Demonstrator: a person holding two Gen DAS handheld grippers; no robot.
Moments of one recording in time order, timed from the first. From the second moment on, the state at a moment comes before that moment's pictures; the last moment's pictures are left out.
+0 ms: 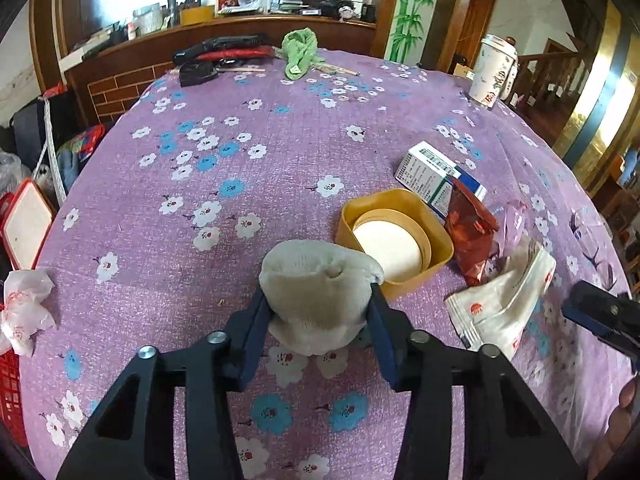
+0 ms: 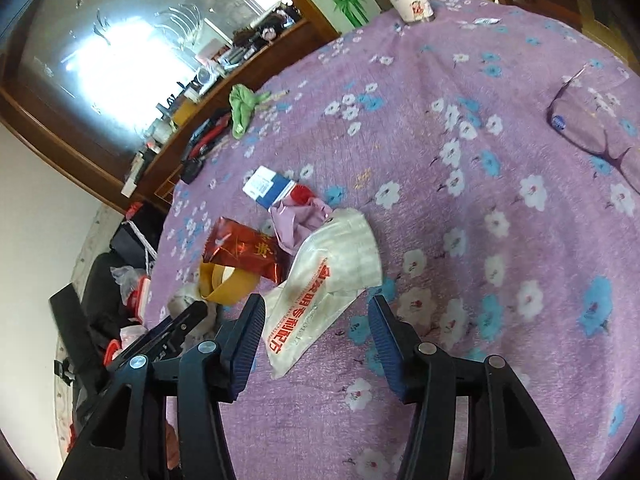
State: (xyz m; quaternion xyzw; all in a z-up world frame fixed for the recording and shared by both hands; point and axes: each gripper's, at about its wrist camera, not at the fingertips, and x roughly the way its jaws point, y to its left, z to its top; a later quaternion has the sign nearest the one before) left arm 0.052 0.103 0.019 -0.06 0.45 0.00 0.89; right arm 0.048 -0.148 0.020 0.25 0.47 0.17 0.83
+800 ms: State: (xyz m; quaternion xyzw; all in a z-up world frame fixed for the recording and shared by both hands) left arm -0.010 0.100 0.030 -0.05 0.41 -0.02 0.91; right arm 0.046 -0.108 0.020 0.13 0.47 0.15 0.86
